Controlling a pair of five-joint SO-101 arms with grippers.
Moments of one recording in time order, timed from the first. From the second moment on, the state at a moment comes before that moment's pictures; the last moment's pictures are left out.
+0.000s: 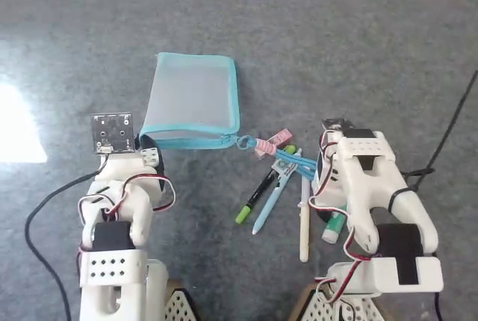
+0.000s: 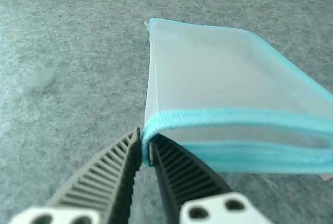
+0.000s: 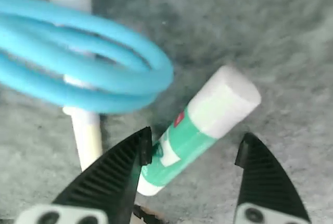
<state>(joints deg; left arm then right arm) -9.7 -73.4 81.8 39.7 5.8 -5.2 -1.8 41.8 72.3 1.5</state>
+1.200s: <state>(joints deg) -9.7 -73.4 82.5 39.7 5.8 -7.4 9.1 23.3 64.3 29.2</state>
